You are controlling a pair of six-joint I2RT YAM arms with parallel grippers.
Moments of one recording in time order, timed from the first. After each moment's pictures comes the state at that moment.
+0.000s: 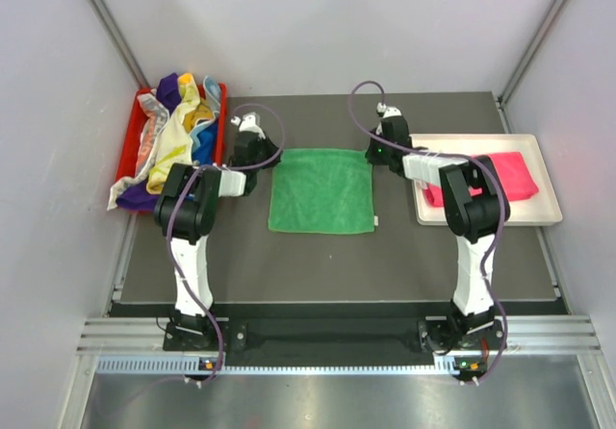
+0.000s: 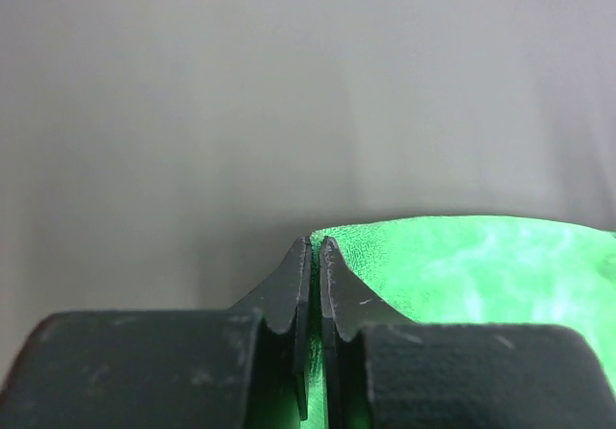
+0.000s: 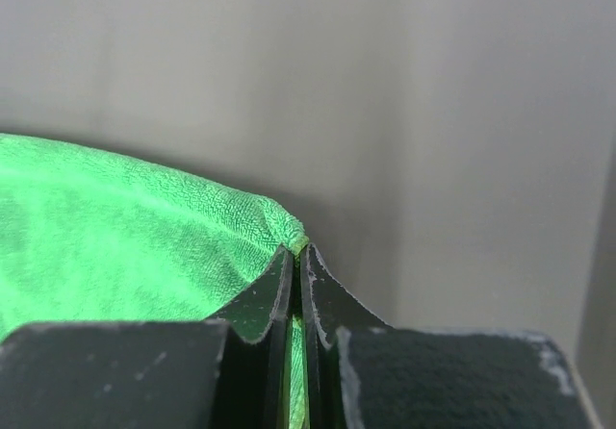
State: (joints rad) left arm -0.23 2.11 1.16 0.56 0.09 -0.50; right arm 0.32 2.09 1.35 0.10 -0.02 0.29
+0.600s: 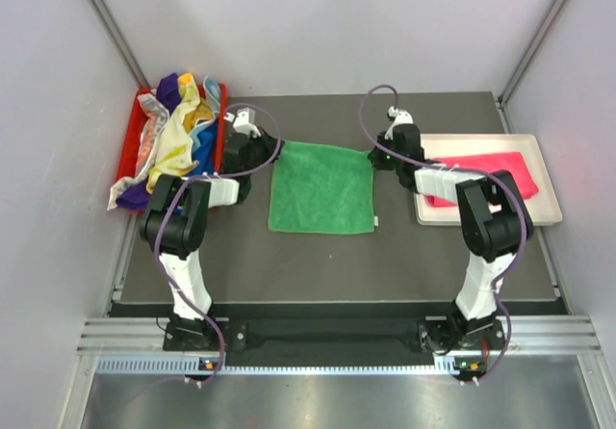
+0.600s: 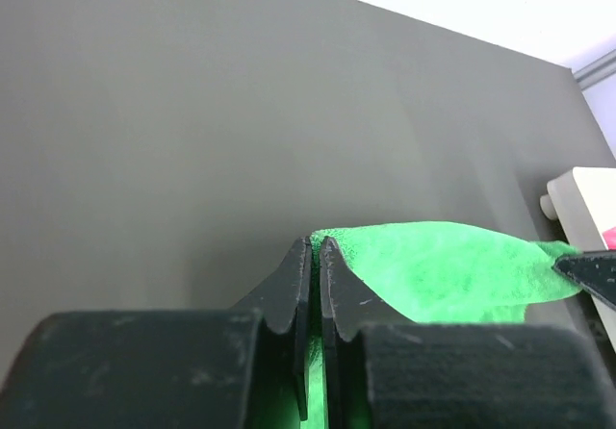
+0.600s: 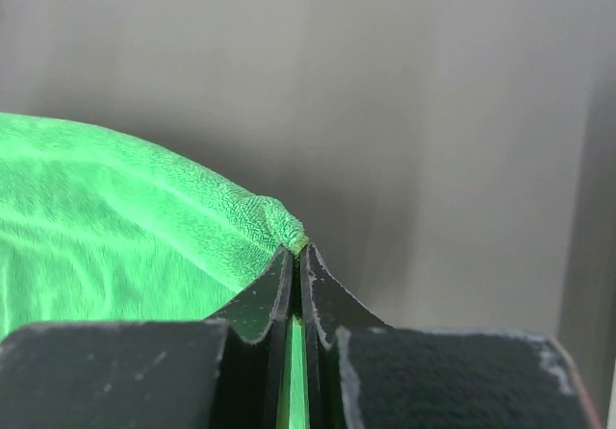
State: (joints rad) left arm -0.23 1.94 1.01 0.76 0.19 -0.52; right arm 0.32 1.88 1.12 0.27 -0.06 0.35
